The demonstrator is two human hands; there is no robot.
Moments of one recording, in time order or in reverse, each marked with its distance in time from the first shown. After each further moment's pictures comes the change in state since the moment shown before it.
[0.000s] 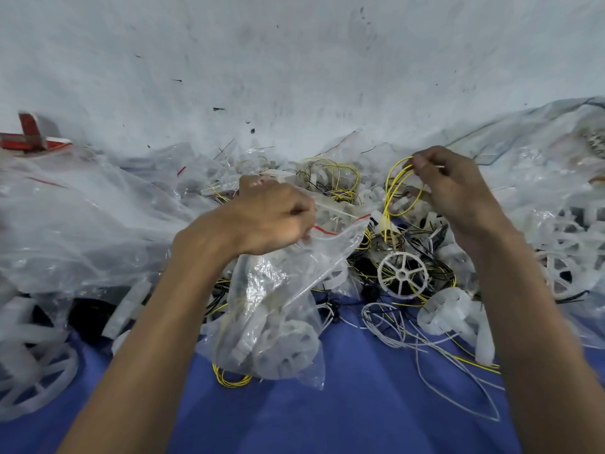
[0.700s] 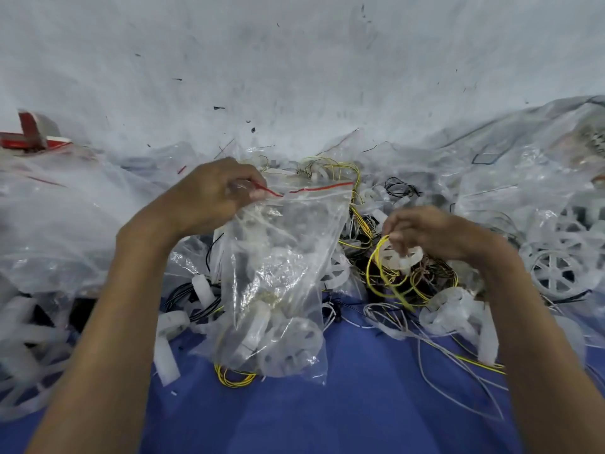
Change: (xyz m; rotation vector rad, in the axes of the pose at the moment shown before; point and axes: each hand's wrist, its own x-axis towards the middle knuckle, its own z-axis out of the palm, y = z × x) left_hand -0.013 -0.059 -0.020 -0.190 0.172 -0.090; right_hand -0.004 0.032 -0.008 -0.395 -0.705 0.143
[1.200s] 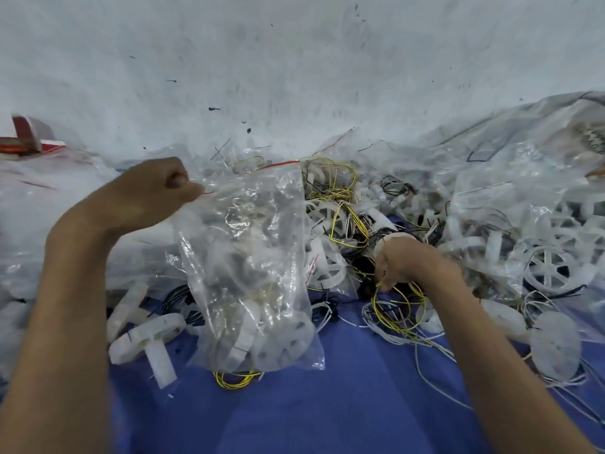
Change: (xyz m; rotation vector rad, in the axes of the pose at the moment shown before) left_hand -0.011 -0.033 -0.031 0.085 0.136 -0.304; right_hand 0.034 0.029 0.042 -0.817 -0.101 0.356
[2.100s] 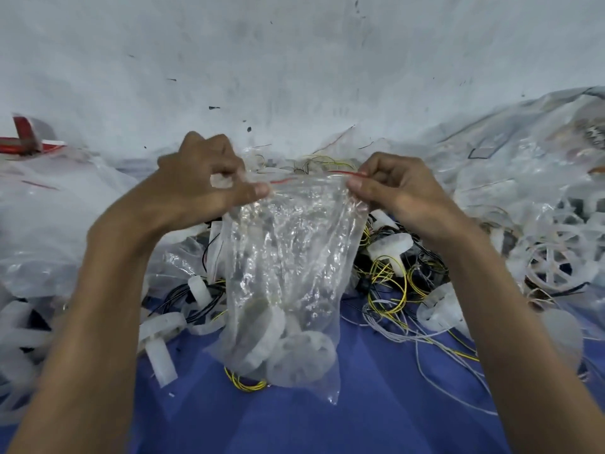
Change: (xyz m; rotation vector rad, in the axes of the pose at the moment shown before) left_hand -0.018 0.055 0.007 0.003 -0.083 0.285; right_hand -0.069 -0.035 -0.070 1.316 0.490 -0.588
